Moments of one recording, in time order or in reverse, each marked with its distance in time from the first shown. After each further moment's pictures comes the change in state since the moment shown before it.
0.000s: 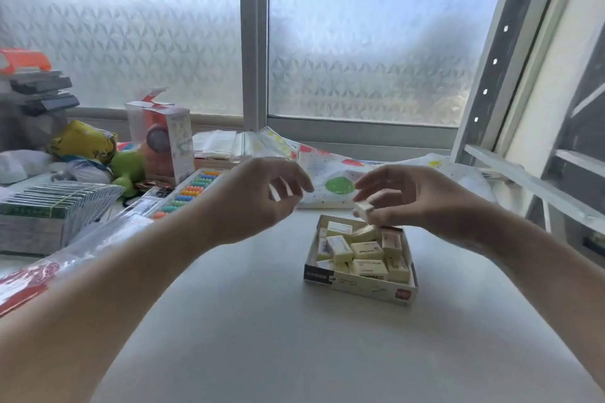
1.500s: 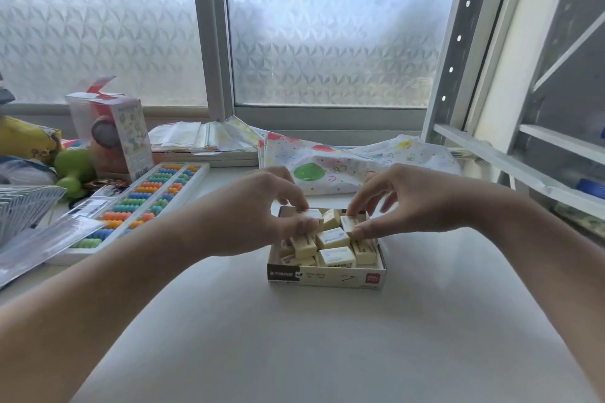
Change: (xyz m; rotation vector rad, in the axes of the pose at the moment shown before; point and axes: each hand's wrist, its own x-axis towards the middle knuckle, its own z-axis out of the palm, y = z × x) left_hand 0.012 0.026 0.033 0.117 -0.312 -0.086; right_hand -0.011 0.015 -0.024 -0.625 -0.138 0.026
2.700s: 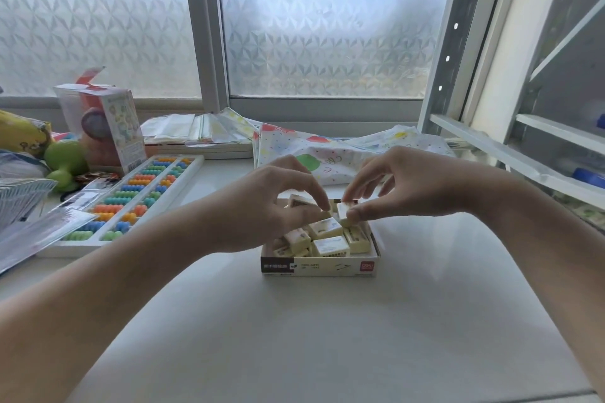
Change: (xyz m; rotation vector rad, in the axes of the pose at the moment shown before) left_hand 0.000 0.016 0.009 -0.244 -0.041 0.047; right_hand -0.003 -0.005 -0.004 -0.011 0.050 -0.028
